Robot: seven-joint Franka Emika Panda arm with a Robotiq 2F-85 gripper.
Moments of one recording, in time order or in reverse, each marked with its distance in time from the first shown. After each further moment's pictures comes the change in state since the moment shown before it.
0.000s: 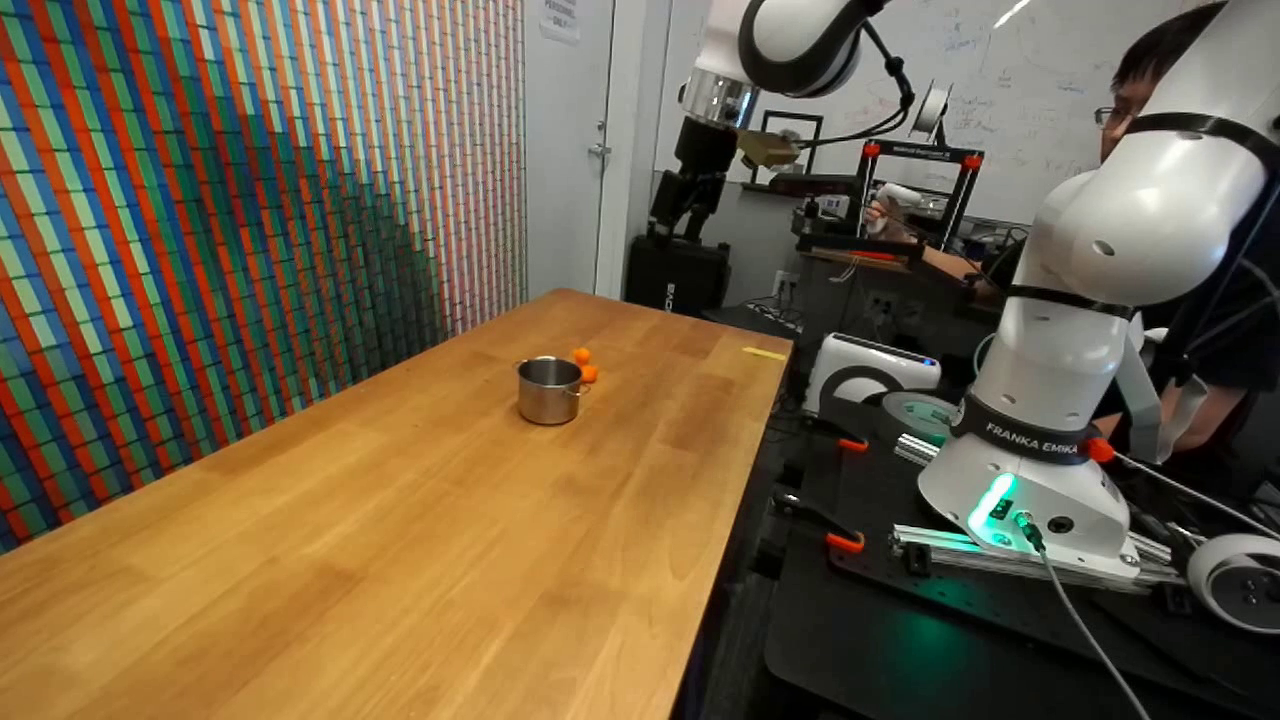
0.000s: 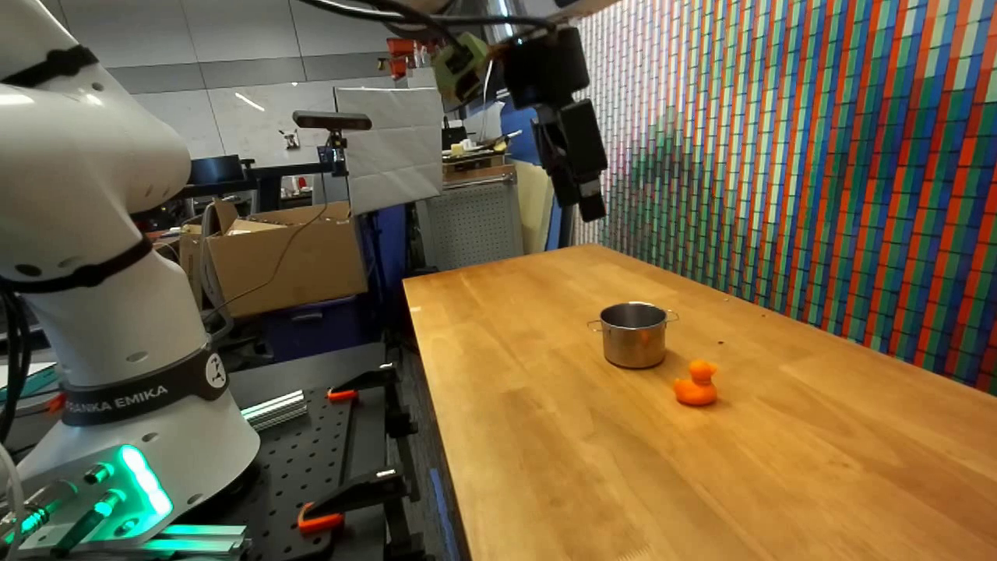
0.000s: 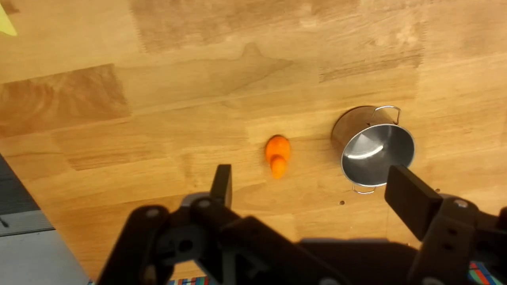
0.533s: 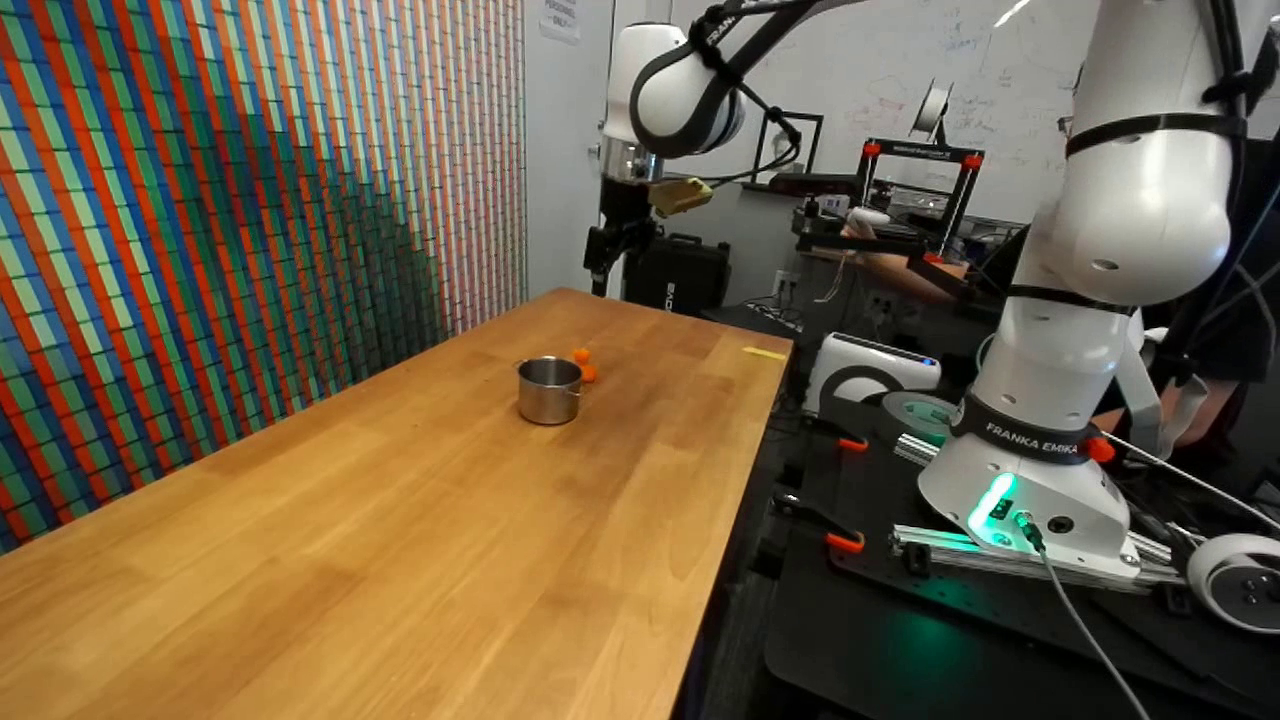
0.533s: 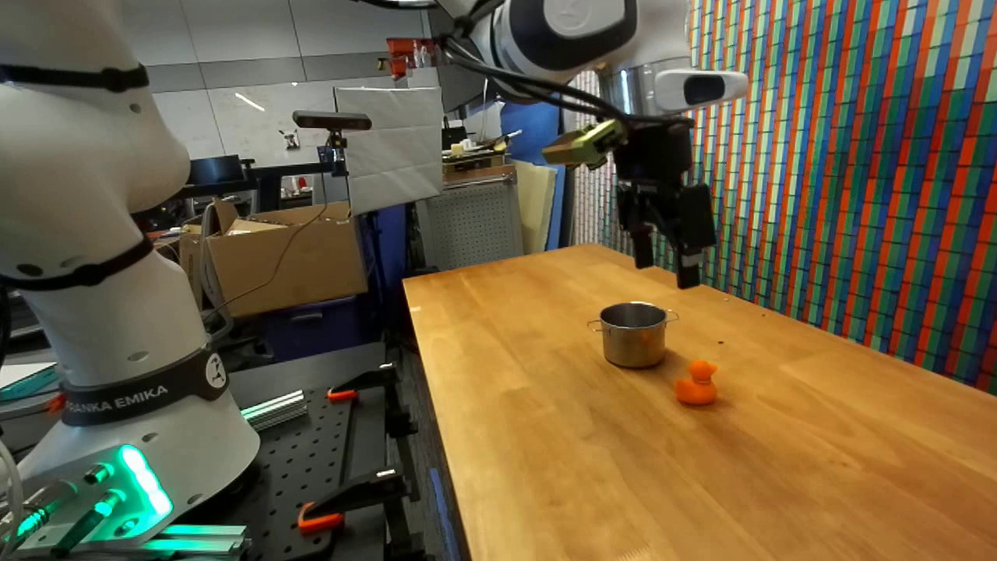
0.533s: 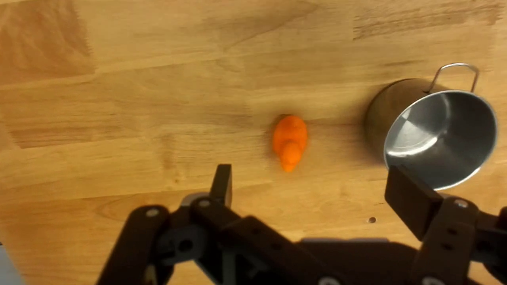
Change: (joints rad) arm 0.009 0.465 0.007 0.327 -0.049 0.033 0.004
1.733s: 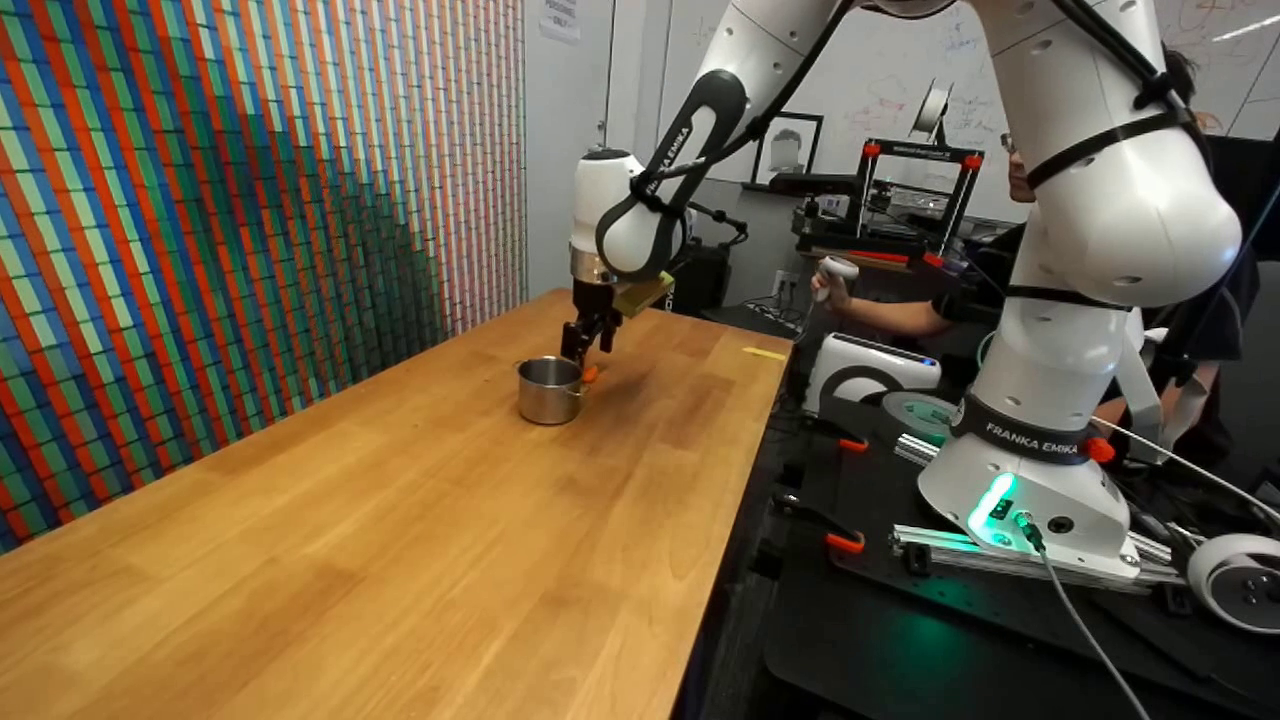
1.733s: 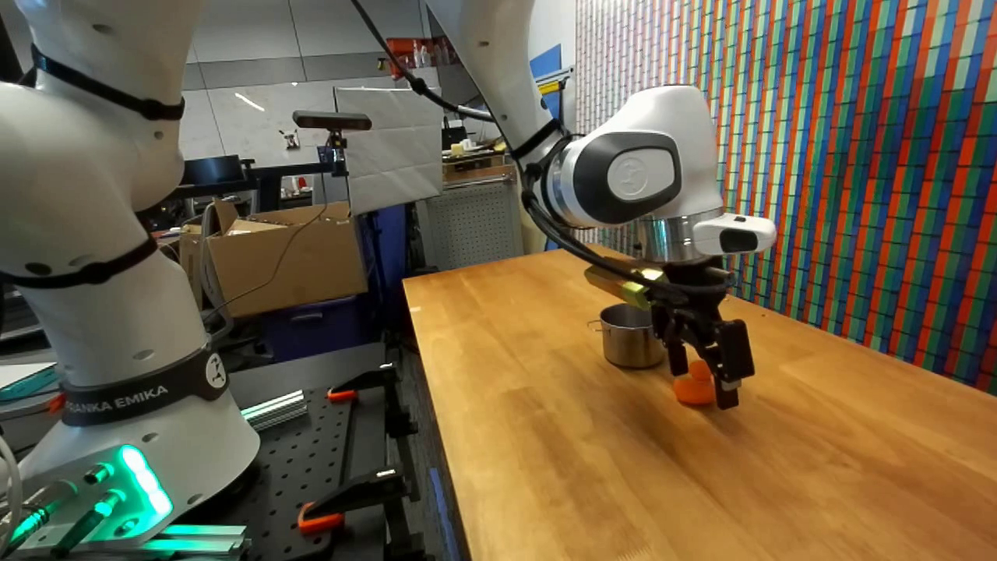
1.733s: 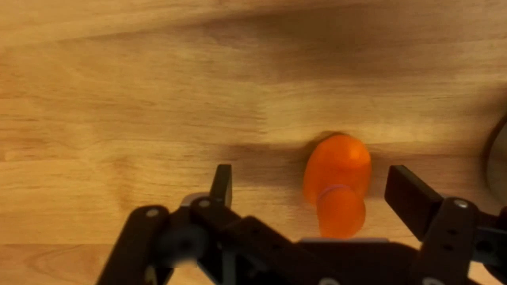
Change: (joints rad) arm 0.076 0.403 -0.085 0.154 -0.090 0.245 0.090
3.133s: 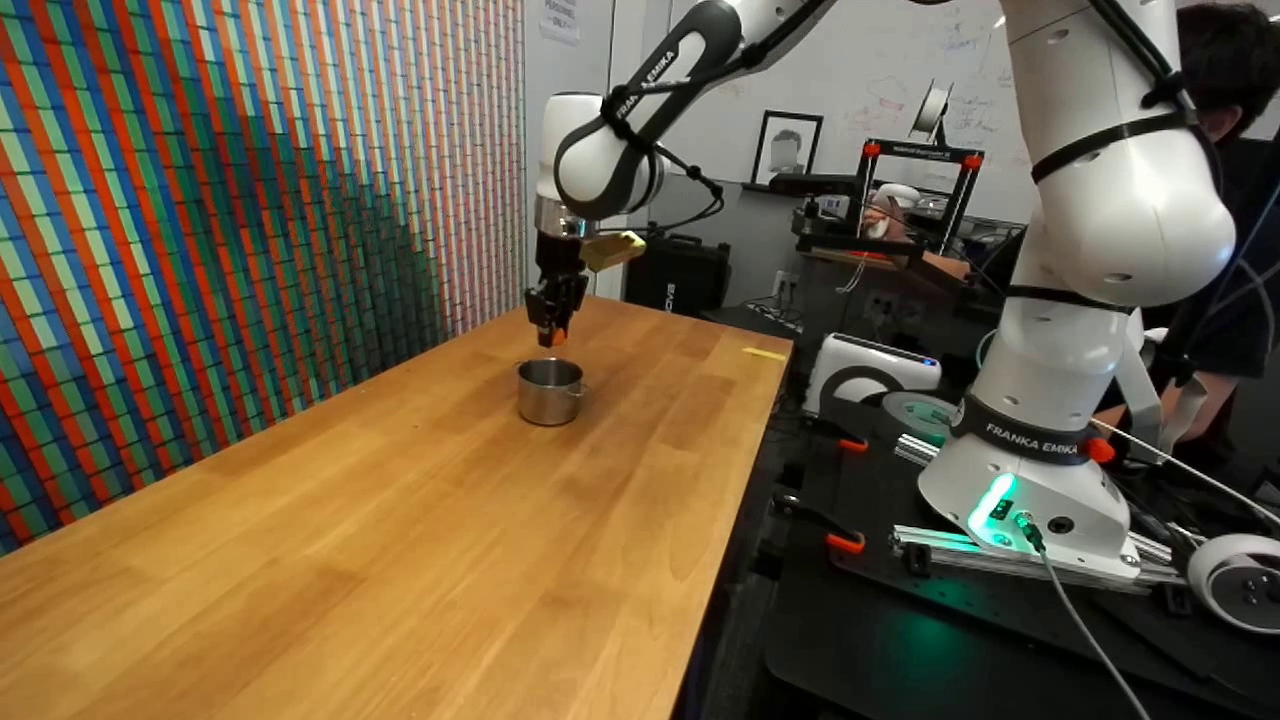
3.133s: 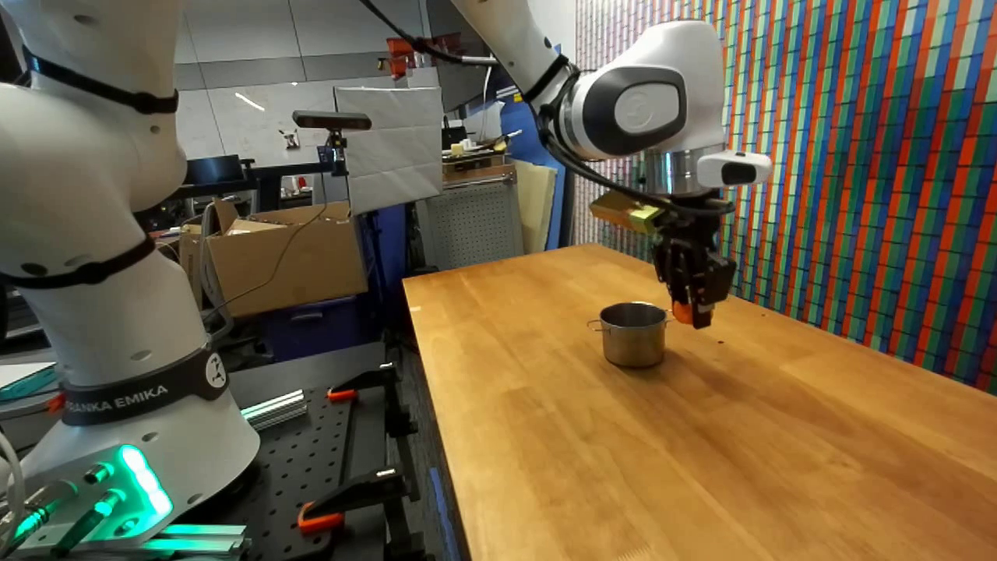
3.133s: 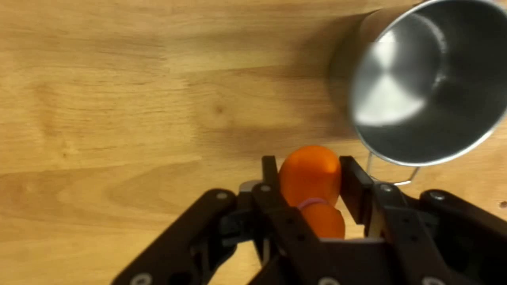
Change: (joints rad) arm -0.037 -0.090 0.131 0.100 0.156 -0.192 -0.107
